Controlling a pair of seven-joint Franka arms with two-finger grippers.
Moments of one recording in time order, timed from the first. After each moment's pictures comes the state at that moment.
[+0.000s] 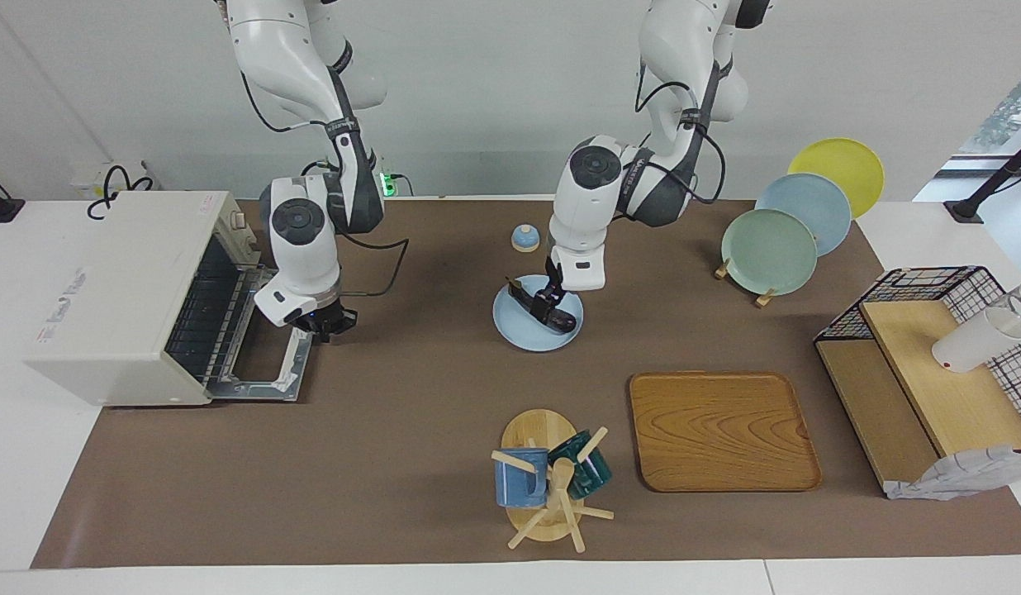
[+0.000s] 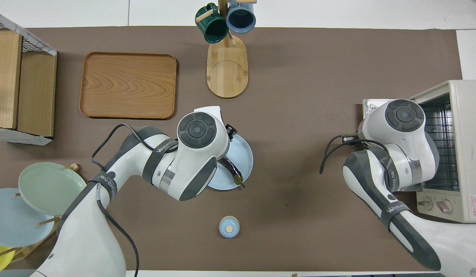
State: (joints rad) left arm -0.61 0.32 -0.08 -1.91 -0.05 2.24 -1.48; right arm 0.06 0.18 0.03 -2.19 -0.24 2.29 0.27
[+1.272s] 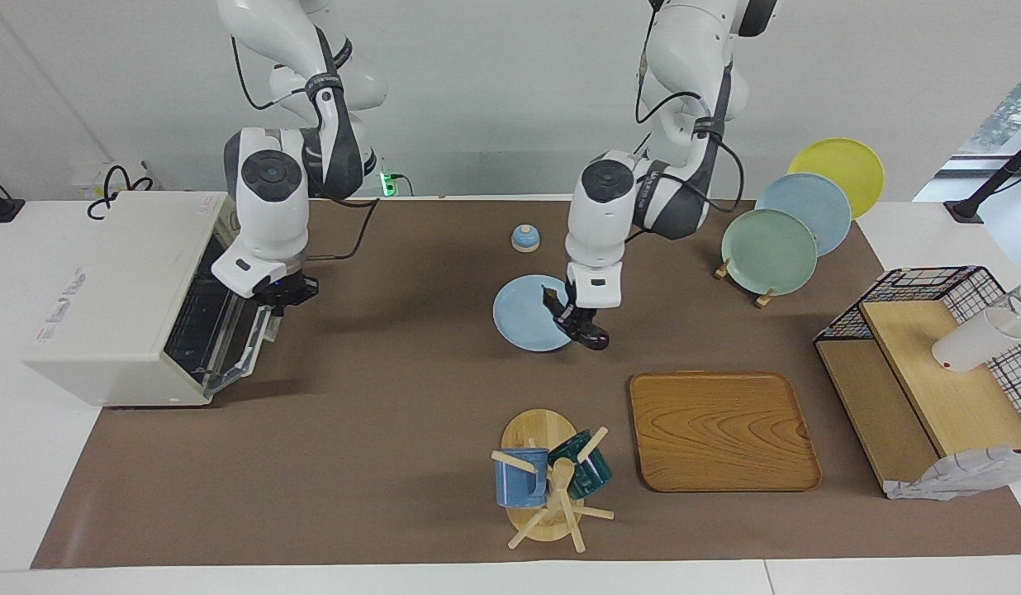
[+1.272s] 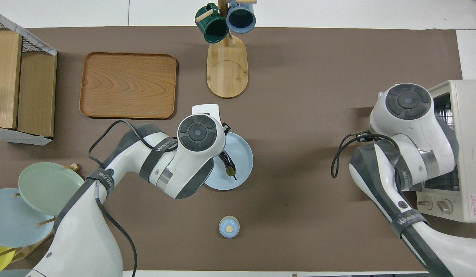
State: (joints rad) left arm -0.47 0.28 -0.06 -1.79 0.06 2.15 -1.16; right arm 0.00 0.03 0.06 -2.05 -0.36 1.99 0.02
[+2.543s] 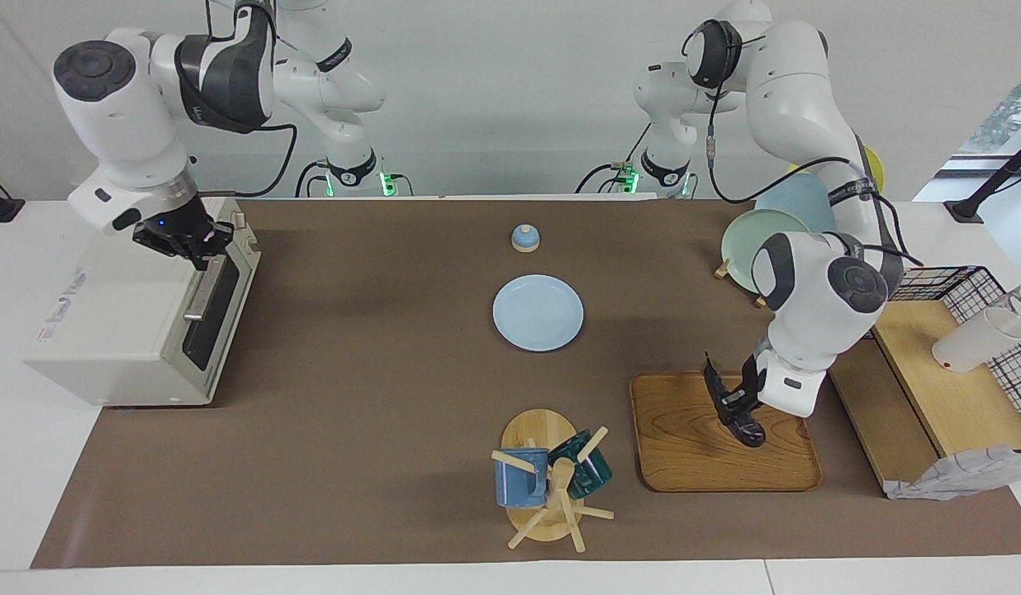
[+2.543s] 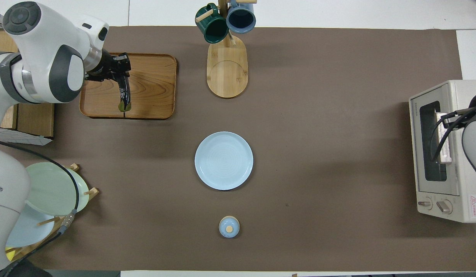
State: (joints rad) left arm -0.10 0.66 -0.06 -1.36 -0.01 2.06 -0.32; right arm -0.13 0.01 0.07 -1.67 -0.11 1.62 -0.17
